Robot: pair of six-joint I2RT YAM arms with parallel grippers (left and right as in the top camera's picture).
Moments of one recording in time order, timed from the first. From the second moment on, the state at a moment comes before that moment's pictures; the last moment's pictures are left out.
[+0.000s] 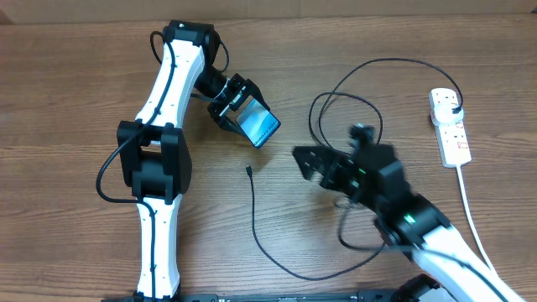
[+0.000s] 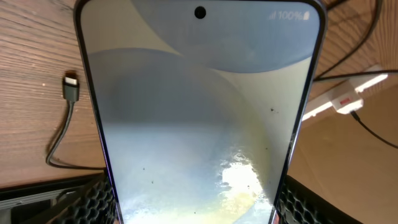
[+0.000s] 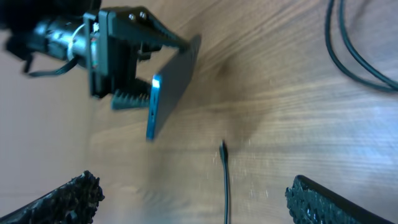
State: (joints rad) left arm -0.18 2.44 2.28 -1.64 0.75 -0.73; right arm 0.54 1.12 0.69 -0.15 -0.17 0.89
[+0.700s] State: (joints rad) left arm -0.18 2.44 2.28 -1.59 0.73 -0.86; right arm 0.62 1.61 0.98 0.01 -0.08 0.87
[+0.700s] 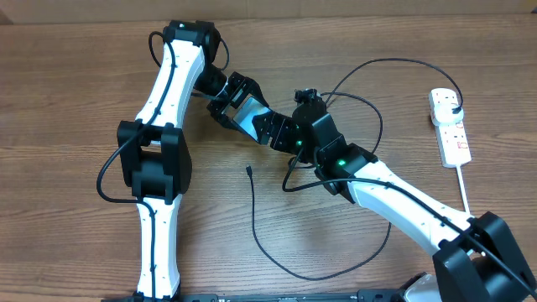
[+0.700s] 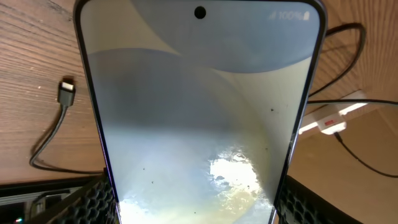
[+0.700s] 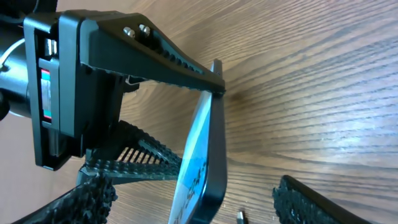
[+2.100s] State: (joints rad) left arm -0.25 2.44 2.29 -1.48 0.79 -0.81; right arm 0.58 1.66 0.98 -0.06 -0.02 0.93
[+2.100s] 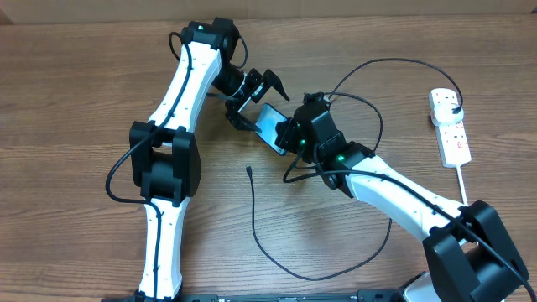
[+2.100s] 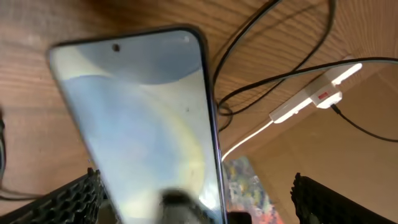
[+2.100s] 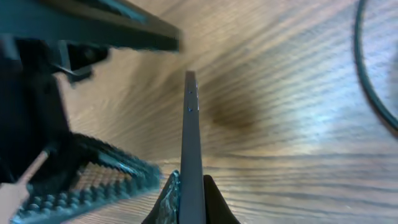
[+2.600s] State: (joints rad) left arm -0.17 2.44 2.29 -1.56 0.70 -0.37; right arm 0.36 1.57 0.98 -0.15 -0.19 0.92
